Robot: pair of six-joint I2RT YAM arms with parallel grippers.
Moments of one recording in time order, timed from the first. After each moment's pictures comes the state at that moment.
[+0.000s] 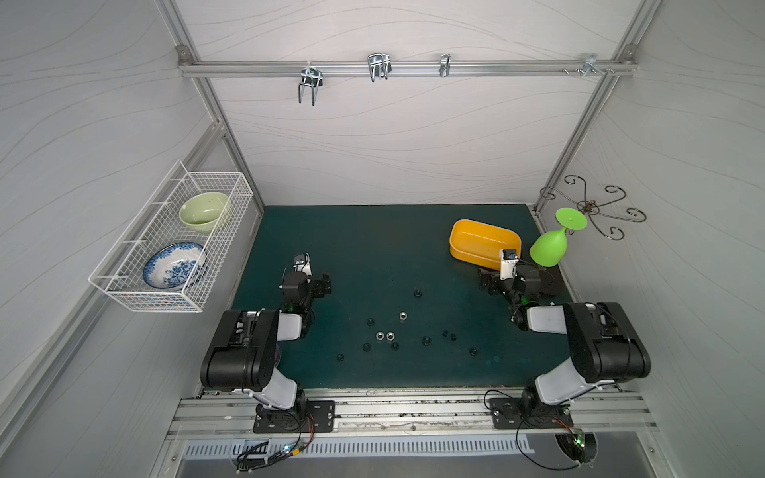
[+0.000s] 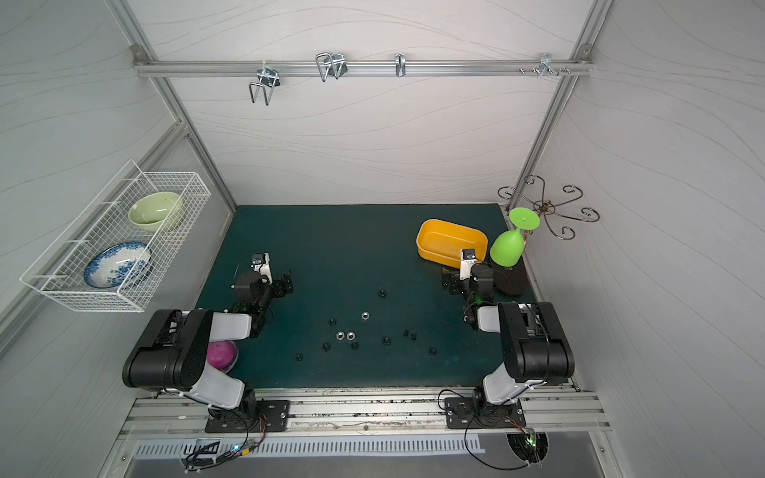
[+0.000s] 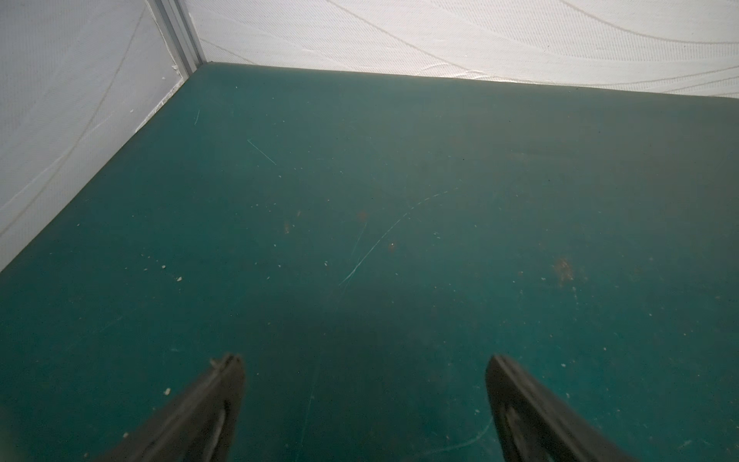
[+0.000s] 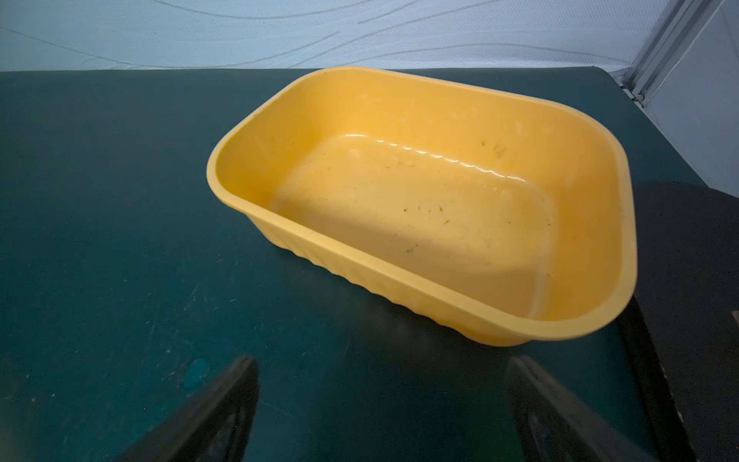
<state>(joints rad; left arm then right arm) 0.01 1.55 0.40 0.72 -0.07 -0.06 0.08 1.56 0.45 0.69 -0.12 -0.02</state>
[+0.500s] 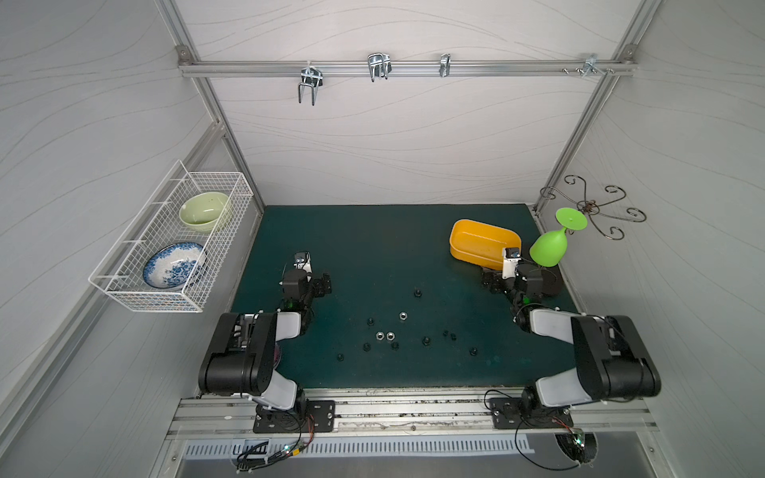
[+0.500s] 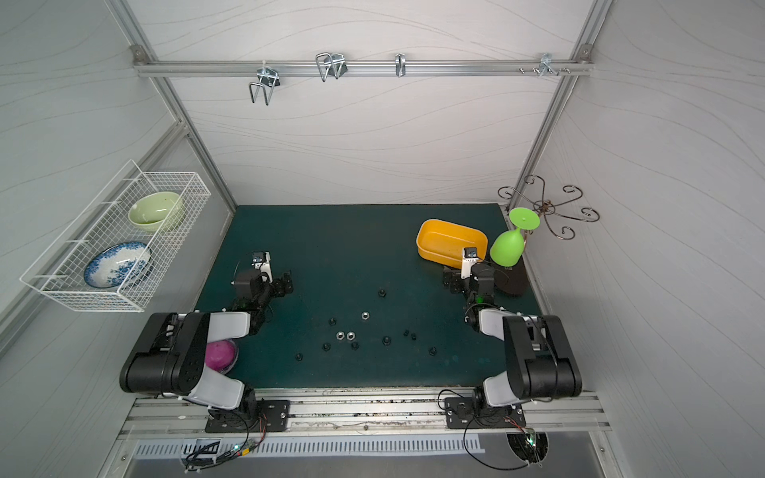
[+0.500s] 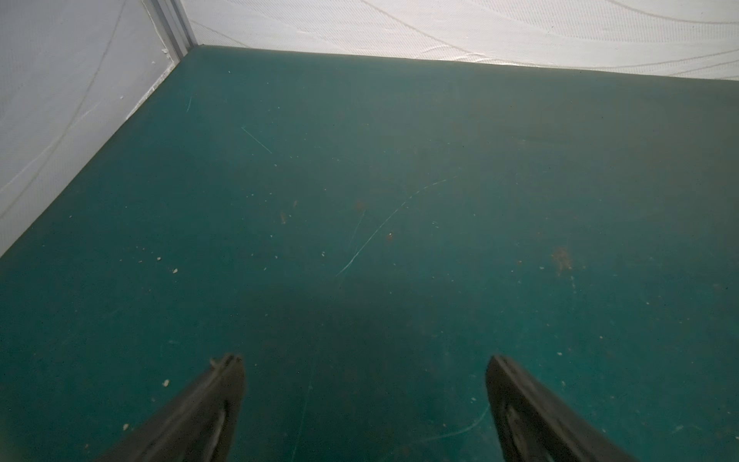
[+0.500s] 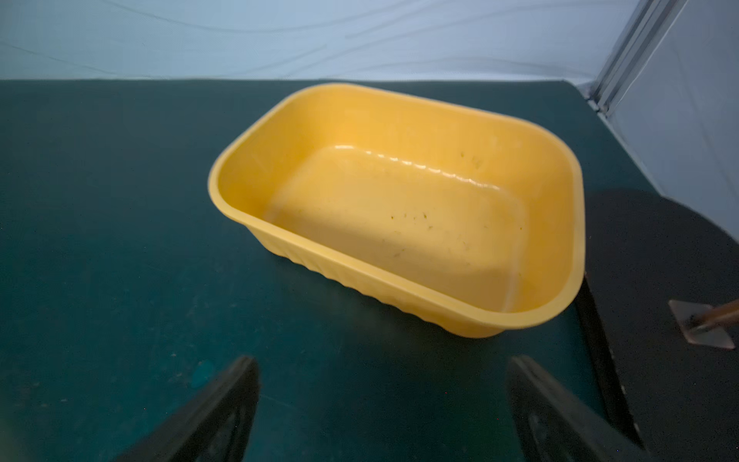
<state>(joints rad) 0.01 1.49 0.46 0.54 -0.04 -0.06 0.11 1.38 0.46 0.53 -0.05 -0.02</state>
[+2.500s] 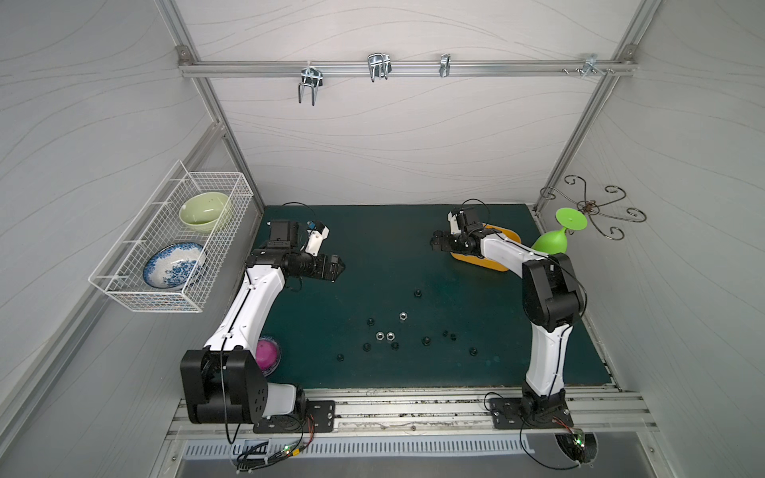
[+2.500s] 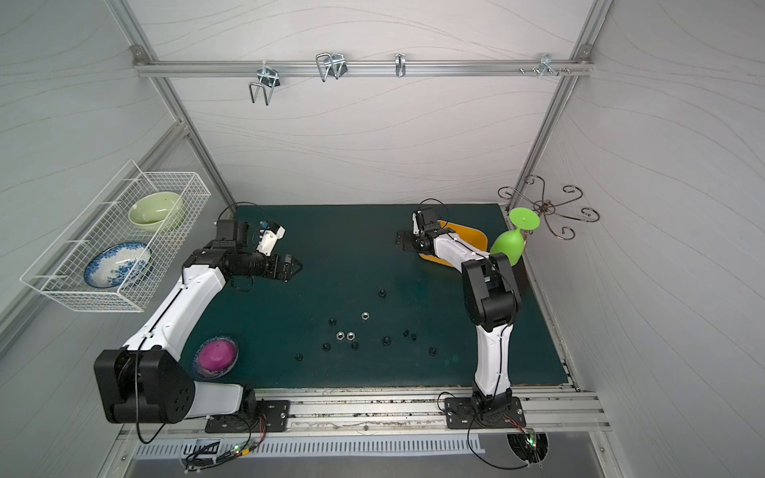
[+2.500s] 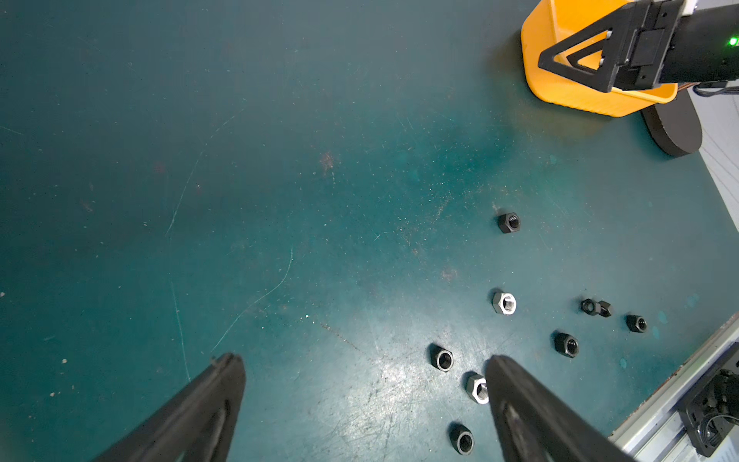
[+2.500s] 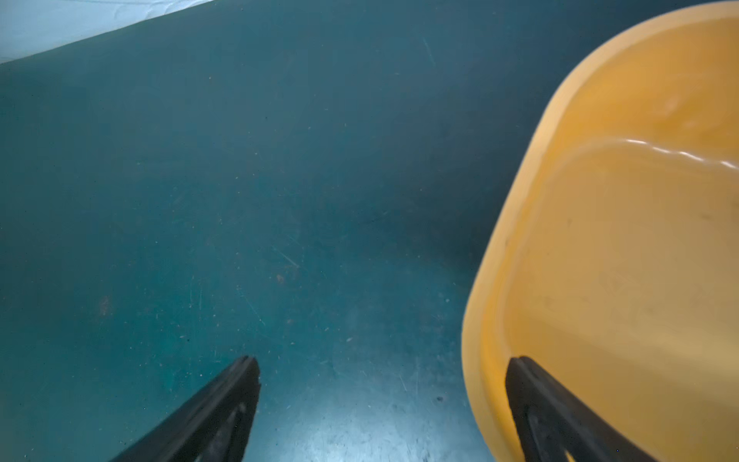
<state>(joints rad) 0.01 1.37 1.17 -0.80 0.44 0.14 0.36 2.04 1.51 -0.32 -0.17 0.33</state>
